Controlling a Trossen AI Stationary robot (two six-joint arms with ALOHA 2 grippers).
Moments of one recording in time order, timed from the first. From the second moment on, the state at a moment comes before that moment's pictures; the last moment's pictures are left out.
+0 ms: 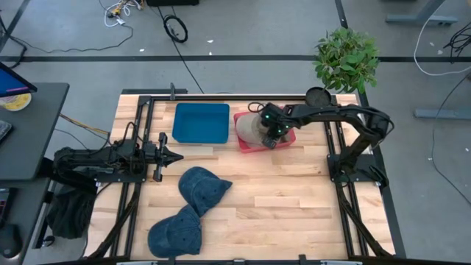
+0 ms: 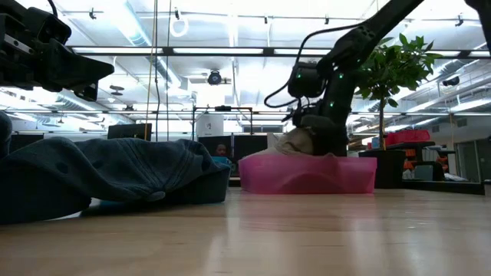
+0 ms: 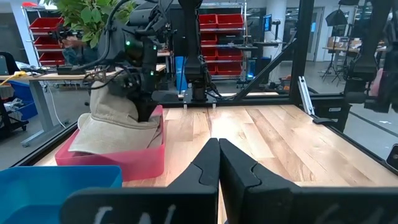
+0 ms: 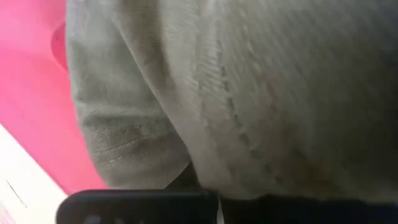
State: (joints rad) left arm -0.02 0.01 0.01 0.04 -0.02 0.01; right arm -0.43 1.67 1.00 -0.59 -0.03 0.13
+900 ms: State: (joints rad) left arm -0.02 0.01 0.01 0.04 -0.02 0.01; right arm -0.42 1.32 0.99 -0.54 -0.03 0.11
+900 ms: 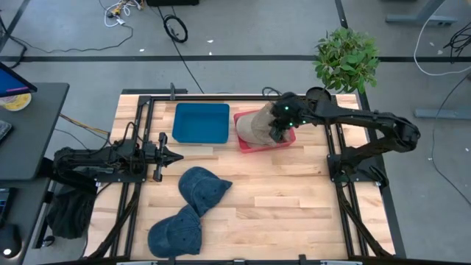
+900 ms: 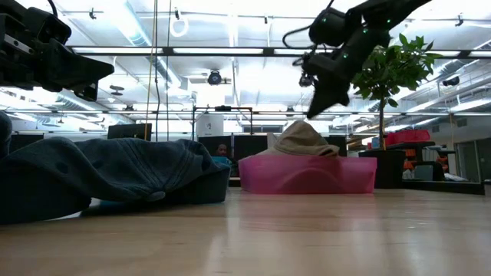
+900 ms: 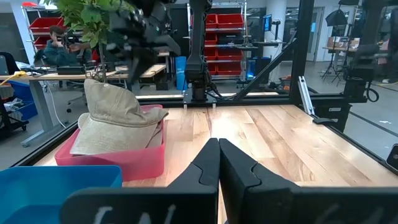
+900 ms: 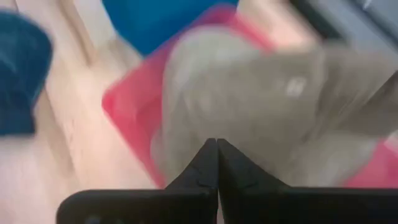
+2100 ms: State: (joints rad) left arm -0.02 0.01 0.01 0.04 -0.02 0.01; right arm -0.60 1.66 0.99 -0.35 -0.11 0.32
